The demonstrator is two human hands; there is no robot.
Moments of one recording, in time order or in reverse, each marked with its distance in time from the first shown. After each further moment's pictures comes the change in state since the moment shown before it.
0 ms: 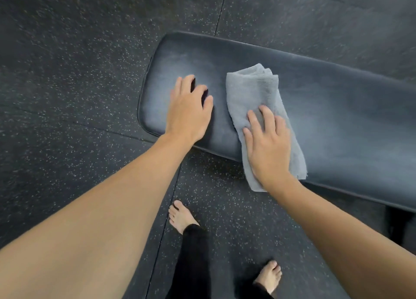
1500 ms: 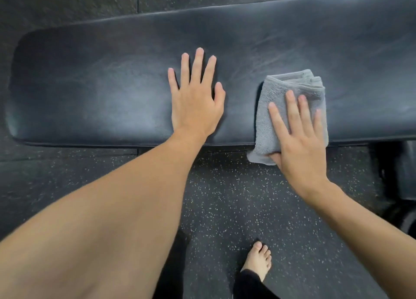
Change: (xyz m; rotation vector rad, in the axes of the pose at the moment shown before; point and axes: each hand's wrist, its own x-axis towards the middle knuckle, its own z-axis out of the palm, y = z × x) left_hand -0.049 0.192 0.206 0.439 0.060 0.337; right_hand -0.163 0.253 -0.015 -0.093 -0.008 0.132
